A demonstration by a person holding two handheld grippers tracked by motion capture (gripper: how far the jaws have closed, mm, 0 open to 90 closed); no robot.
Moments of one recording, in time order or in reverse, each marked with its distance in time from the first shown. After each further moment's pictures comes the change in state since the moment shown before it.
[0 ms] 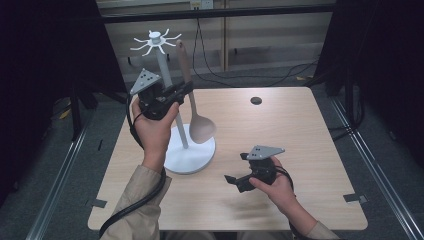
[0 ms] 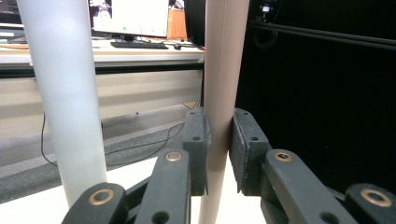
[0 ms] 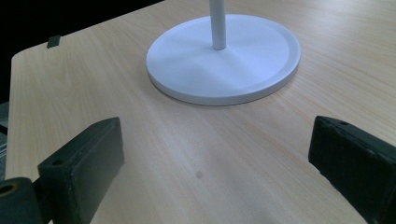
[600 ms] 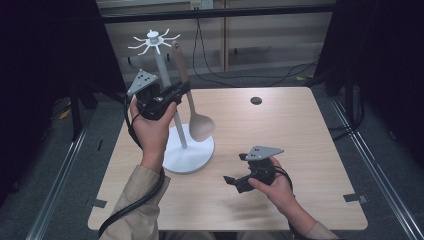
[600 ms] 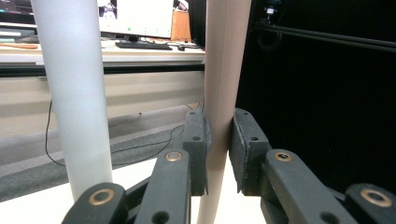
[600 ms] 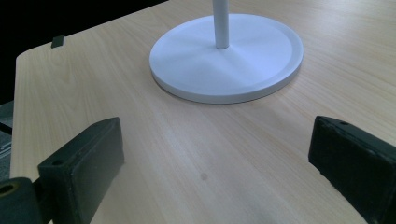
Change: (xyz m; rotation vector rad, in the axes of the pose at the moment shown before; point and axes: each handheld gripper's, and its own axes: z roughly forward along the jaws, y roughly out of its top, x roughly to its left) left arm 0.006 -0.002 -0.001 -0.008 0.015 -0.014; right arm 0.002 0.000 0.002 0.000 0.013 -0.004
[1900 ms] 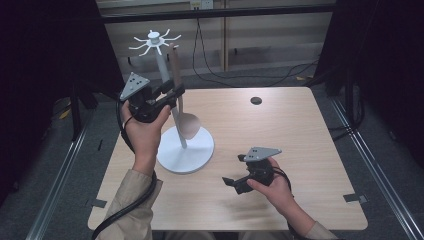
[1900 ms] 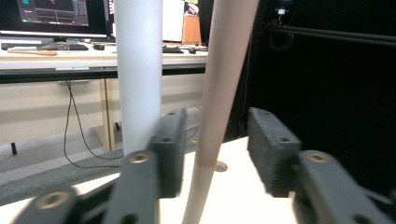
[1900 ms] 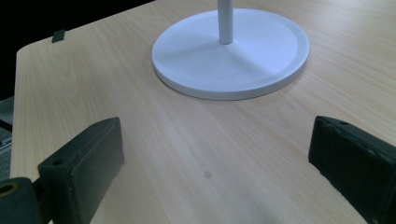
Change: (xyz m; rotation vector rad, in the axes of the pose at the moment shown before) left arm 0.013 -0.007 -0.014 -0.014 0.042 0.031; right arm 0.002 -0.001 0.003 0.015 0.006 -0.006
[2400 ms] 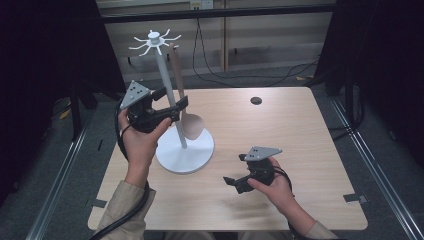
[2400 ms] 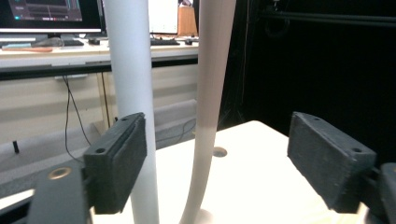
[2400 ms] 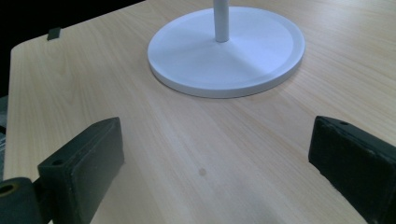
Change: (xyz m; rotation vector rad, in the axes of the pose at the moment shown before) left arm -0.001 -0.014 -0.011 0.048 -0.019 0.040; right arm -0.003 -0.001 -0.001 0.011 -0.012 -0.003
